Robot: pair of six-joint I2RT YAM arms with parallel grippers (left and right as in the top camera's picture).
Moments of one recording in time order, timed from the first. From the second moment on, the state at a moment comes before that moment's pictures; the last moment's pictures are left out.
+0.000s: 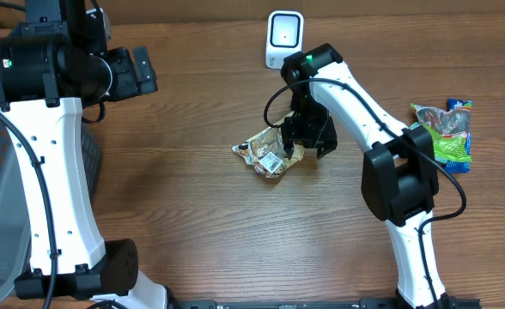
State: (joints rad) left arm 0.07 1.76 2.29 -1.61 0.03 -0.21; right arm 0.46 2.34 2.07 -1.59 -0.21 0.32
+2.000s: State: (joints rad) left arm 0.07 1.76 2.29 -1.61 0.03 -0.21; right arm 0.38 2.40 2.00 -1.28 -0.54 0.24
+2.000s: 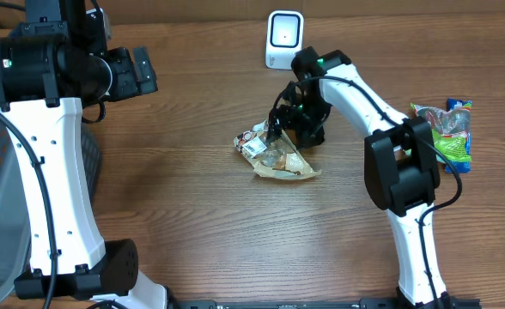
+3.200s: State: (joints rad) left arm 0.07 1.76 2.29 -1.61 0.03 -0.21; right arm 0.42 2.33 1.88 -1.19 -0.44 0.06
